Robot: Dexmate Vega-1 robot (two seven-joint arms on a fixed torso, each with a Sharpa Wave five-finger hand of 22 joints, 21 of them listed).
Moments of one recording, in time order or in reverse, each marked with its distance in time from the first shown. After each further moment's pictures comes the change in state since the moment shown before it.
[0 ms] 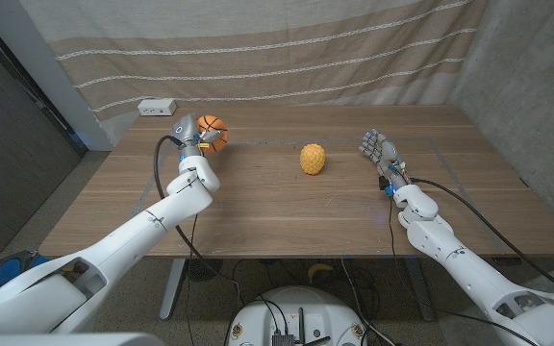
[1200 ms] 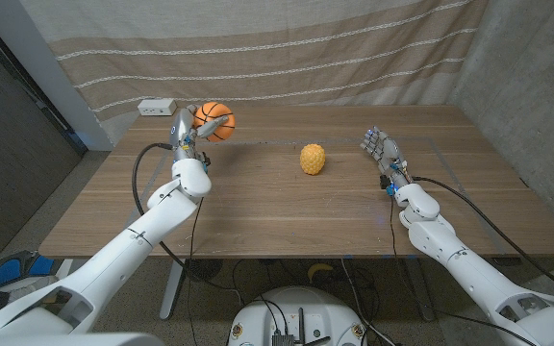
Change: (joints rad) left arm 0.173 -0.020 -0.219 -0.072 -0.200 -0.453 -0.030; left_hand 0.012 -0.012 -0.007 -0.002 0.004 -0.003 -0.003 0.019 0.038 0.000 0.000 0.008 0.064 0.003 -0.004 0.017 0.039 -0.021 -0.008 0.081 0.020; right arm -0.007 -0.011 0.004 -0.028 -0.019 0.020 -0.016; right_hand -0.009 0.009 0.004 -0.004 0.000 0.000 0.000 -0.004 0.000 0.000 0.000 0.000 0.000 0.000 0.000 0.000 -0.005 0.000 0.000 -0.011 0.000
